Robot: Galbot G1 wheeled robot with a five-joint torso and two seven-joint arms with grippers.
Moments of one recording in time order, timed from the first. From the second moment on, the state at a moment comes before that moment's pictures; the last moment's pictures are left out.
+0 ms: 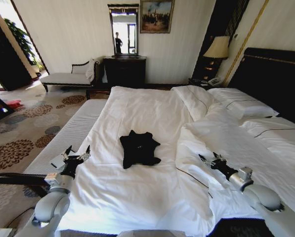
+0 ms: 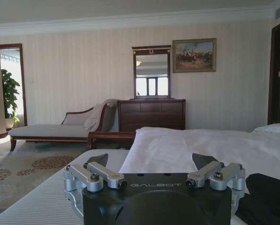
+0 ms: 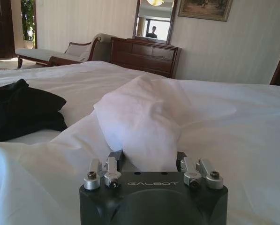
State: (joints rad) left arm 1.59 -1.06 -0.72 -2.10 -0.52 -0.01 -0.15; right arm -1.63 0.73 0.77 1.79 0.65 0.02 -0.23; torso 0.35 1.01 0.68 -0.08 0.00
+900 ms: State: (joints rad) left arm 1.58 -1.06 -0.73 -2.08 -0.54 -0.02 -0.15; right arm -1.66 0.77 0.79 1.86 0.61 0.02 -0.20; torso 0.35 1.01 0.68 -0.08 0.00
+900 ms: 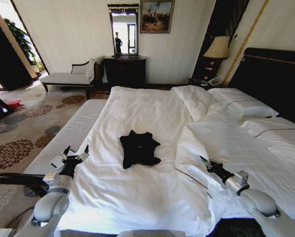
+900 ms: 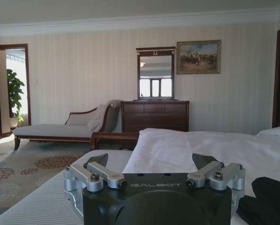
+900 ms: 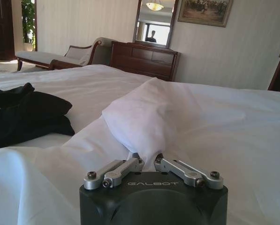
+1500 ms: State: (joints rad) left arm 1.56 -1.06 -0.72 -2.07 -0.55 -0.02 -0.15; right arm -1.81 0.84 1.05 1.94 0.64 -0.03 -0.13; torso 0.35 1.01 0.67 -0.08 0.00
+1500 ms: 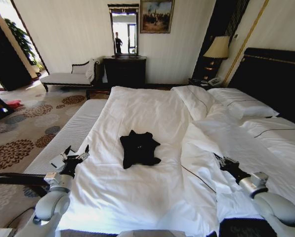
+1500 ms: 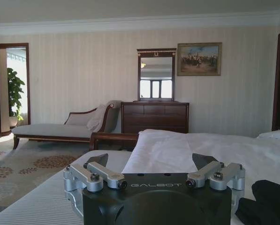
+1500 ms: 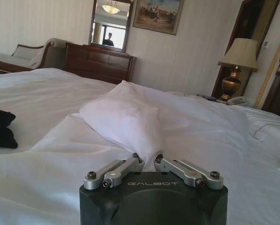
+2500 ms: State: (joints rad) left arm 1.58 -1.06 -0.77 -2.05 -0.57 -0.05 -0.15; right arm -1.97 0.98 1.42 1.89 0.68 -0.02 -0.08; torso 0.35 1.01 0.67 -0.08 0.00
